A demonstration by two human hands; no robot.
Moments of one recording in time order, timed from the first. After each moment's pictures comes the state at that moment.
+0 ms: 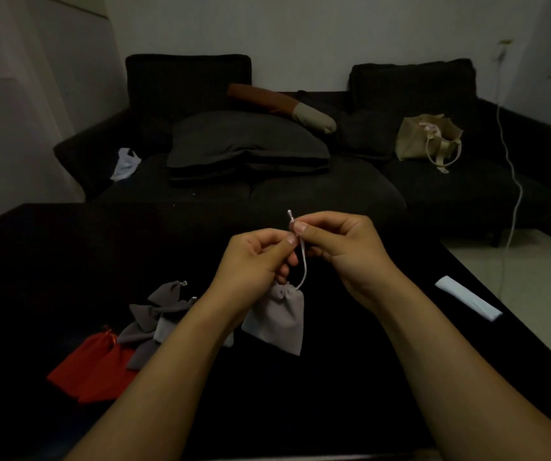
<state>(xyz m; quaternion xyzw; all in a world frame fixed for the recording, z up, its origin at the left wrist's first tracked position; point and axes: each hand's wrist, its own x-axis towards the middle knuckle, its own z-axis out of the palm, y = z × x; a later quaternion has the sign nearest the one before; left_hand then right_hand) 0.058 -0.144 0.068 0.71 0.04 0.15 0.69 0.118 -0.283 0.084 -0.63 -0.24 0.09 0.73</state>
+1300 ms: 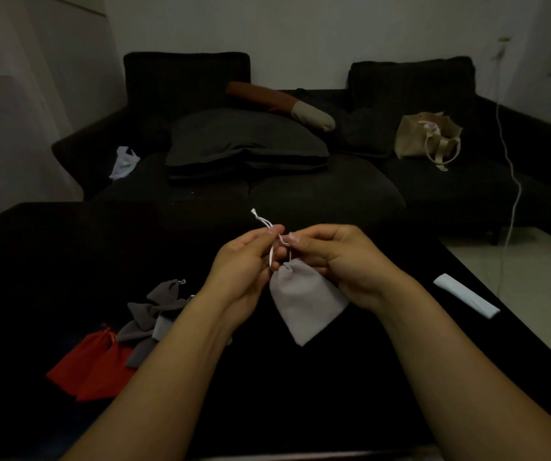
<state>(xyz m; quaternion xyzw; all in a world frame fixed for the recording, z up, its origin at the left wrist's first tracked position) 0.054 -0.151 0.078 0.51 0.13 0.11 0.84 0.113 -0.290 0.089 -0.63 -0.18 0.25 0.71</state>
